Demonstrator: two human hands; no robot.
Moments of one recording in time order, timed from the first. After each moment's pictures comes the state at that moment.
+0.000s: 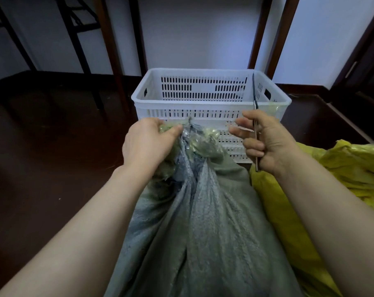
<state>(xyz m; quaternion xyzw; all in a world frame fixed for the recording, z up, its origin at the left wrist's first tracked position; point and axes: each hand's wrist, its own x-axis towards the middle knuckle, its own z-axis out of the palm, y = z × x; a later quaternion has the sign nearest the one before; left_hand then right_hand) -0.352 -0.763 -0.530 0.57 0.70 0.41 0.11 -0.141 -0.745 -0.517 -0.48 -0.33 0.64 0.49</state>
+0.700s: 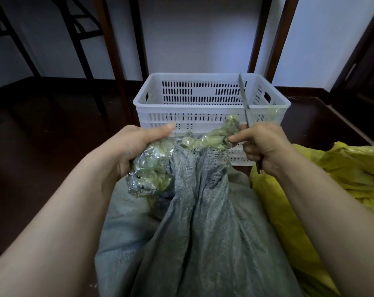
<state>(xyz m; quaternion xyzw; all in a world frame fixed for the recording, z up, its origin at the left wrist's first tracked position) -0.382 -0.784 -0.496 0.44 0.61 0.40 0.53 -0.145 -0.751 -0.513 -0.56 -0.43 0.53 0.47</state>
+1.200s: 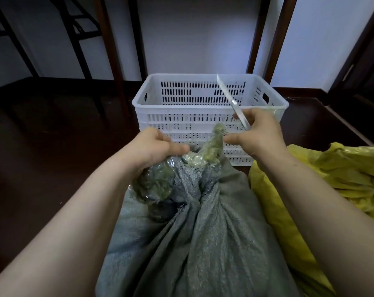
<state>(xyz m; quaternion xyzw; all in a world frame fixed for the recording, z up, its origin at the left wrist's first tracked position) -0.361 -0.777 -0.503 0.57 0.65 0.30 0.40 -0.157 -0.758 -0.504 -0.65 -0.59 0.25 0.42</state>
